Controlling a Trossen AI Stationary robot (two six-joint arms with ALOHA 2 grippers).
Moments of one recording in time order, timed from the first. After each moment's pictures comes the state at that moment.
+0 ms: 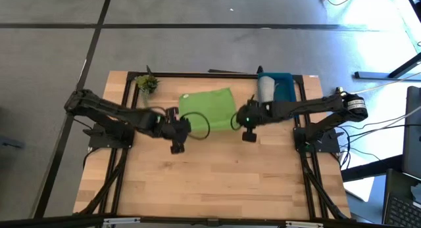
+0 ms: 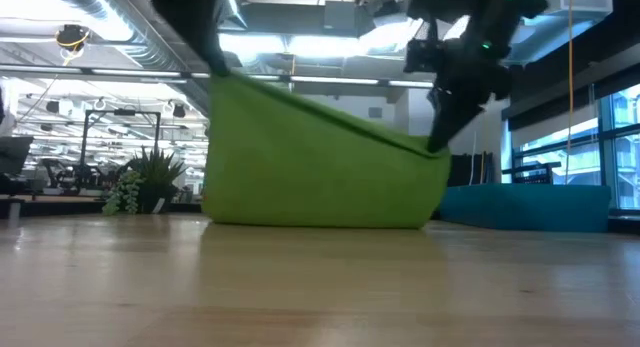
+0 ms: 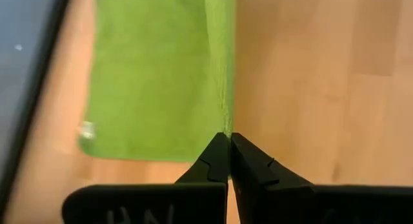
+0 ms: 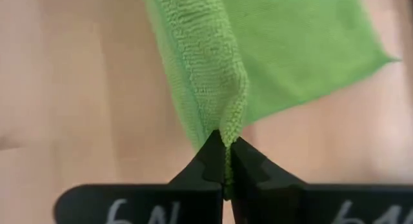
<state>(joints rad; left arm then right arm) -0.24 1.41 1.21 -0.94 -0.42 -0.33 -0.04 1.45 0.98 -0.66 0.20 0.03</state>
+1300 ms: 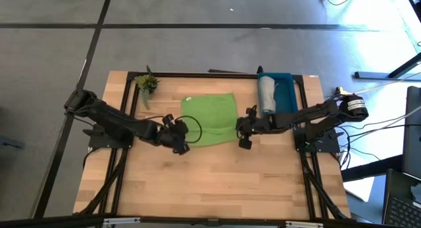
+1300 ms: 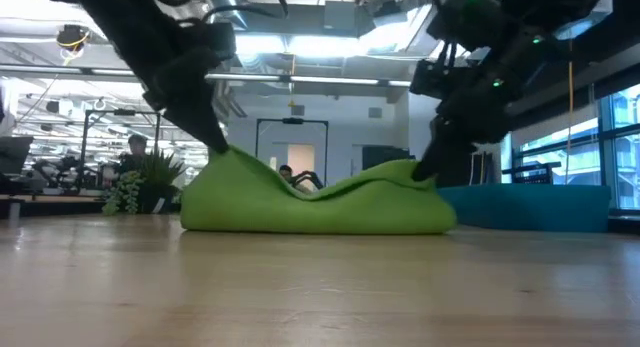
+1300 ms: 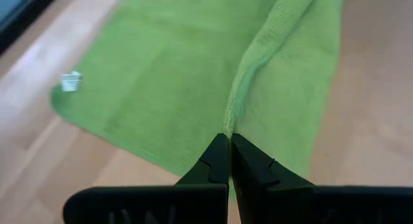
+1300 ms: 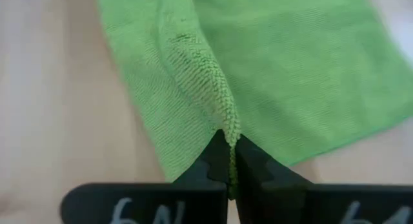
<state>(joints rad) -0.27 1.41 0.78 -0.43 -0.59 -0.63 0.03 1.44 0.69 -0.14 0.25 0.12</state>
